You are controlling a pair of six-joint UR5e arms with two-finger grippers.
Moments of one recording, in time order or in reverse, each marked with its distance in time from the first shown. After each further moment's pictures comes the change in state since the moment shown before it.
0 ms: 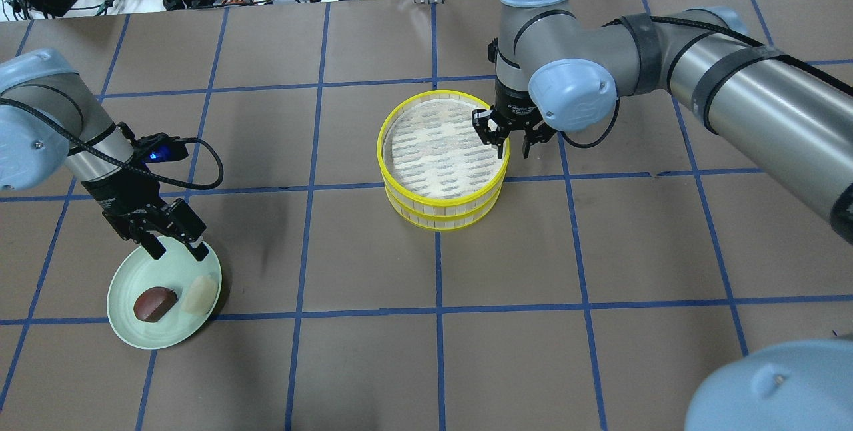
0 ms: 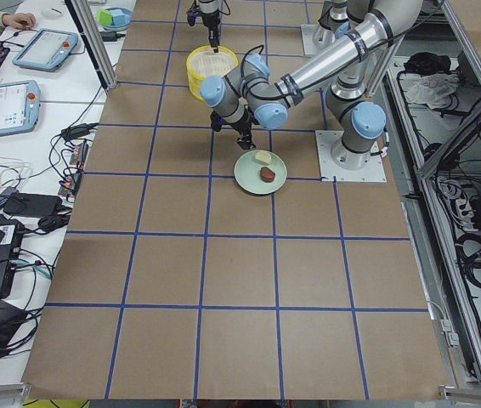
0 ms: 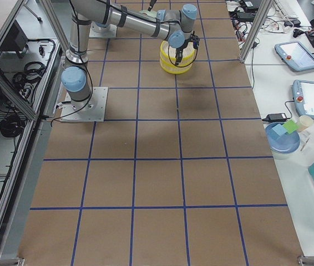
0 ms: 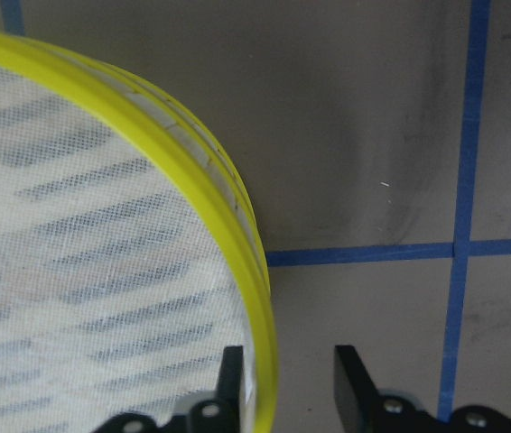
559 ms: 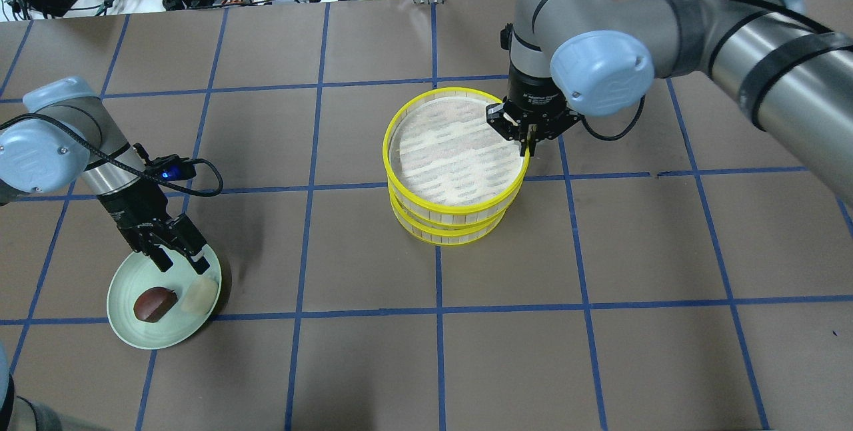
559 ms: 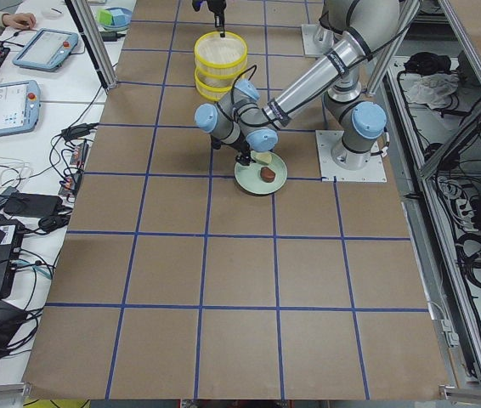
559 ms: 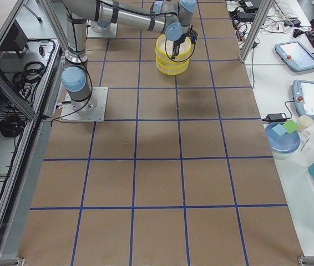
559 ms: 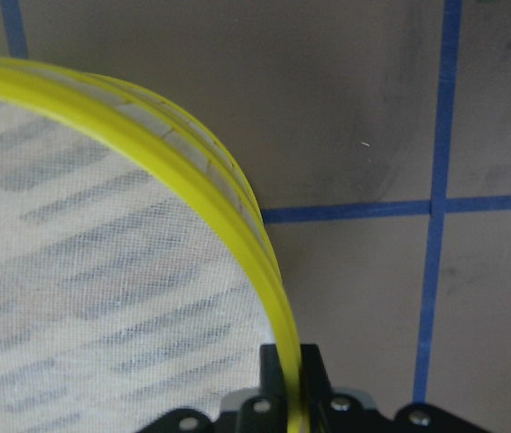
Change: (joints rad) left arm 0.040 -0.127 -0.009 0.030 0.029 0.093; right arm -0.020 -0.156 -0.031 0.191 -0.005 -0.003
